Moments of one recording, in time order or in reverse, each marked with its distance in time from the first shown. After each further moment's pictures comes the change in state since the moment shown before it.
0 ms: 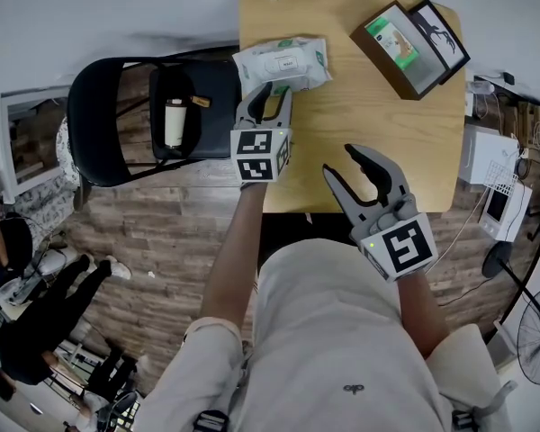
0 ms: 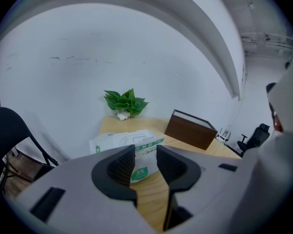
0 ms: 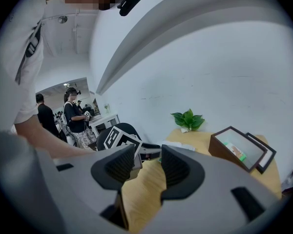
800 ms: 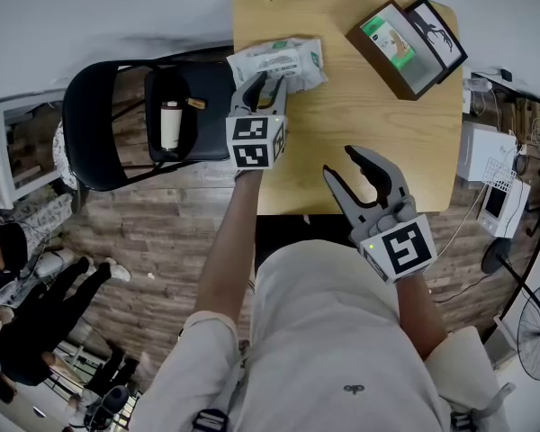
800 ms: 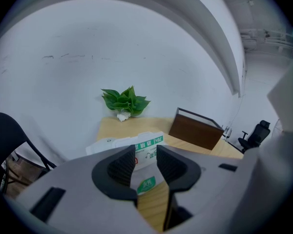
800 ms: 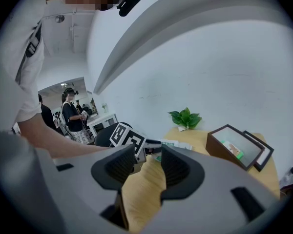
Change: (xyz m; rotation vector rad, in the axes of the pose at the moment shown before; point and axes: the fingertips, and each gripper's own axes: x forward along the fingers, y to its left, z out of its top) left arm 0.025 0.010 0.009 0.025 0.024 0.001; right arm 0.000 -0.009 -0.004 0.017 0.014 -0.021
